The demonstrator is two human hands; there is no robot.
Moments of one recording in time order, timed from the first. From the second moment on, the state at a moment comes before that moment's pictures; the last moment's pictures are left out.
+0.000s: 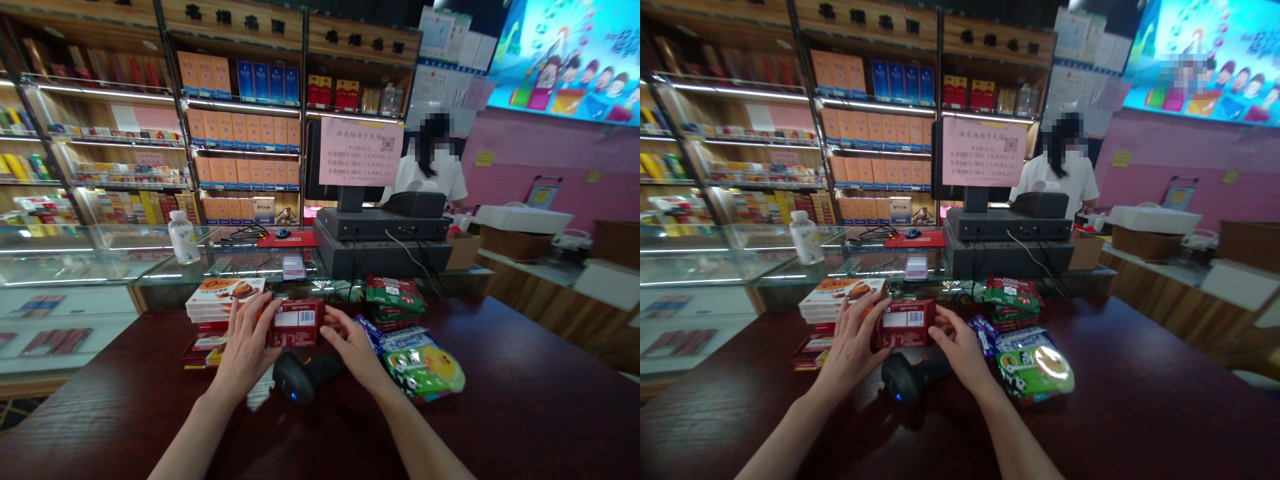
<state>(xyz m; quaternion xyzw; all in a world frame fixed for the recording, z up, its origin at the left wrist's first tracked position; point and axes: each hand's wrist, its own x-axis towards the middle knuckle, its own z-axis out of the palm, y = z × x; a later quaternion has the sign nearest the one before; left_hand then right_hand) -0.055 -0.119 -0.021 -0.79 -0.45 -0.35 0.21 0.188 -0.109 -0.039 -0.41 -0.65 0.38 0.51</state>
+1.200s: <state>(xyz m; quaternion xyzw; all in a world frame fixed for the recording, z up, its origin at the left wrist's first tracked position) -0.078 -0.103 -0.002 -0.62 -0.53 -0.56 -0.08 0.160 -0.099 -0.028 -0.36 -0.68 0.23 0.60</state>
